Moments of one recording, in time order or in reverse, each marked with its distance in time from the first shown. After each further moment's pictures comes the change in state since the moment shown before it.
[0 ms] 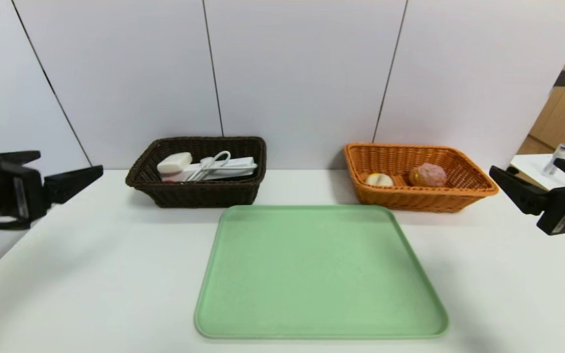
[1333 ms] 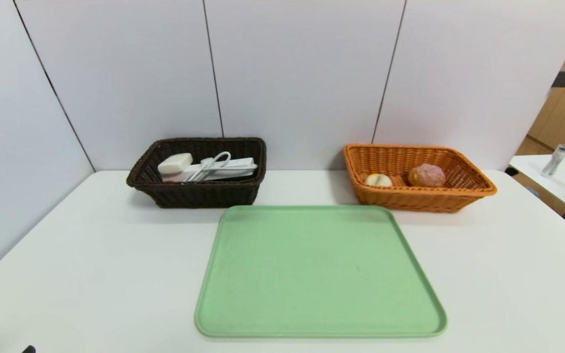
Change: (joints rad) left arm 0.060 -0.832 0.590 0.035 -0.111 -0.092; right arm -0.144 -1.081 0.304 0.784 0.158 0.024
